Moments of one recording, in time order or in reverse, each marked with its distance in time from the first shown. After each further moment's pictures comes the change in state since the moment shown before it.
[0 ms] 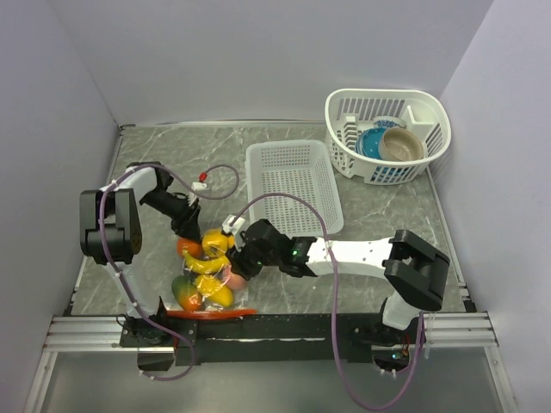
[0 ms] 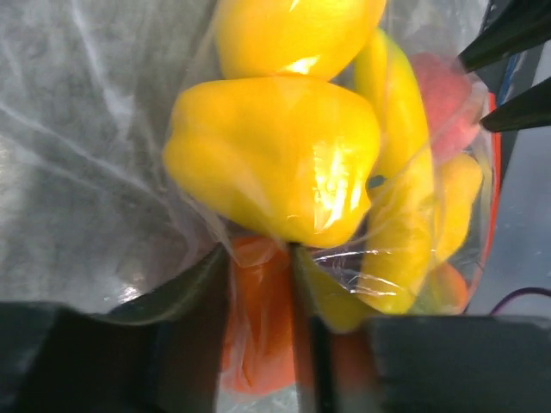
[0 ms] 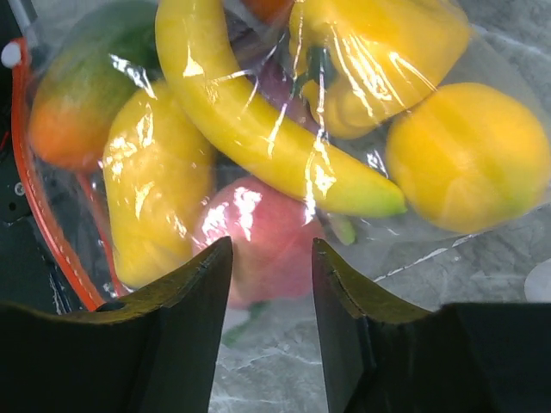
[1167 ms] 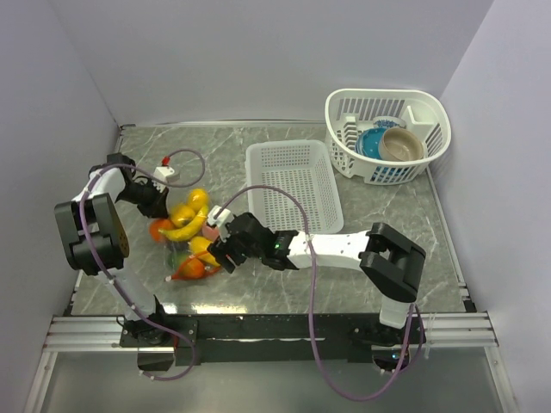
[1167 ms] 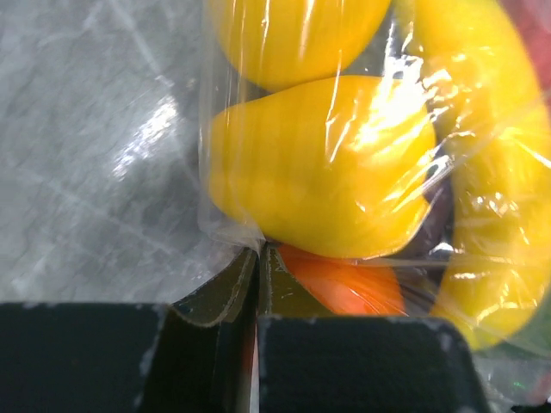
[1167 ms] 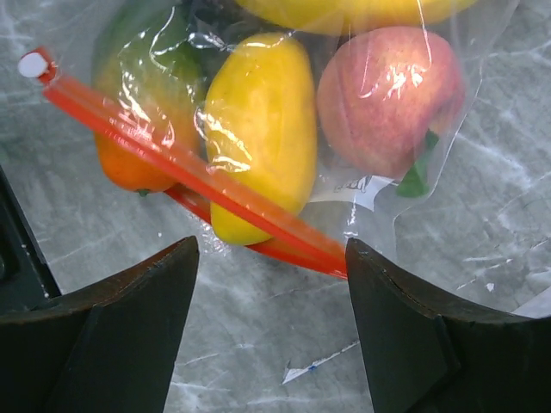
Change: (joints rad) left arm 0.238 -0.067 0.019 0.327 -0.200 -0.140; right arm 0.000 0.156 0.165 0.022 0.119 -0.071
